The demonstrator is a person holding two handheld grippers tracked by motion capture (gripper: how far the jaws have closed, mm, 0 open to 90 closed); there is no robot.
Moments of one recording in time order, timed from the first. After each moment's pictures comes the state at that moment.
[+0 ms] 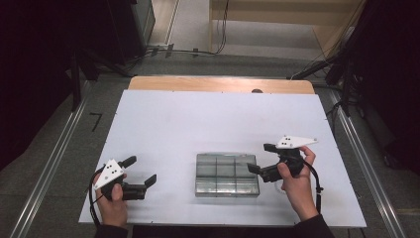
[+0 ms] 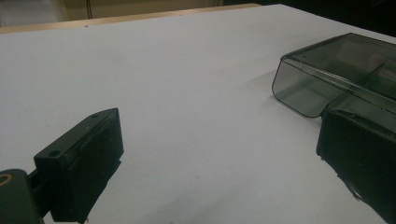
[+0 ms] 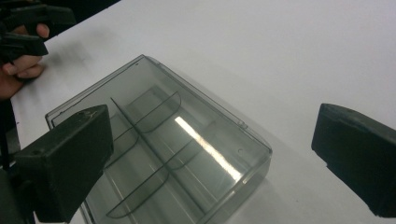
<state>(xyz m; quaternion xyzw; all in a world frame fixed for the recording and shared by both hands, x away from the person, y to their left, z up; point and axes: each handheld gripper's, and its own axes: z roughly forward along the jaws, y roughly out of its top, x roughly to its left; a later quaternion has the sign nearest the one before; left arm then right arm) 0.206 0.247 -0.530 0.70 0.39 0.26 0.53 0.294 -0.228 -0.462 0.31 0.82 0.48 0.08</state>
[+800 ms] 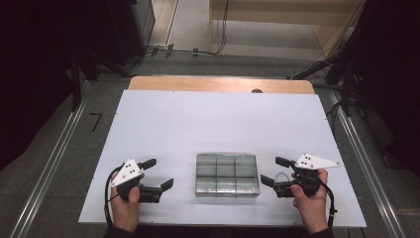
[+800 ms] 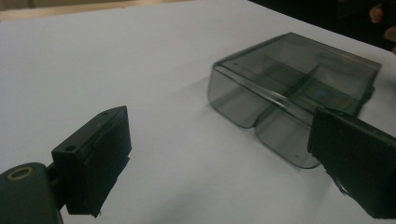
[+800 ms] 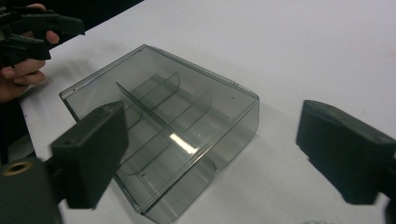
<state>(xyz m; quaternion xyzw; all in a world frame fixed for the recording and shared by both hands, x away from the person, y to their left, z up) 0.207 0.200 -0.516 0.74 0.35 0.19 0.55 0.254 -0.266 -0.481 0.32 0.79 0.51 0.11</state>
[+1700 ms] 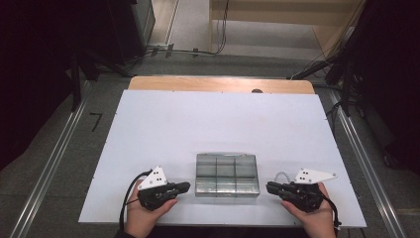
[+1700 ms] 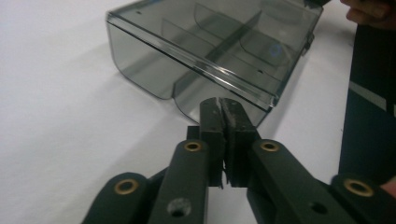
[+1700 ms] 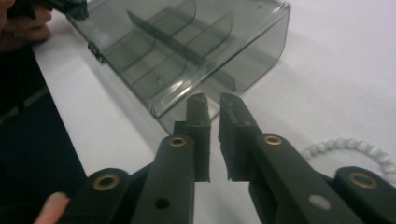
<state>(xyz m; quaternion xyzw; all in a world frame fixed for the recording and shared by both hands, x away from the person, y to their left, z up) 0.205 0.154 -0.529 0.81 0.30 0.10 0.50 0.234 -0.279 -0.509 0.31 0.83 0.46 0.06</state>
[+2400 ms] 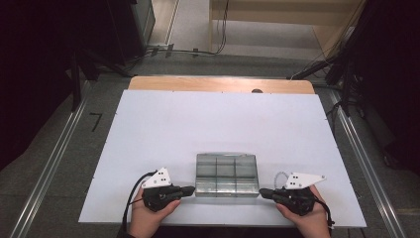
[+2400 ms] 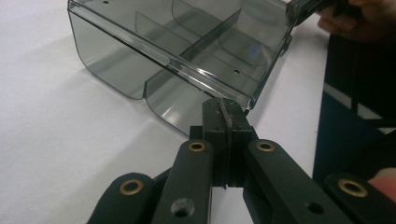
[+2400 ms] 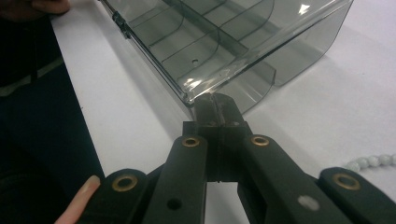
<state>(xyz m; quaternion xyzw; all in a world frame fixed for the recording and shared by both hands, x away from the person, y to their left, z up) 0.207 0.148 -0.530 0.80 0.30 0.05 0.51 0.231 -0.263 -0.516 0.26 0.86 0.44 0.05</state>
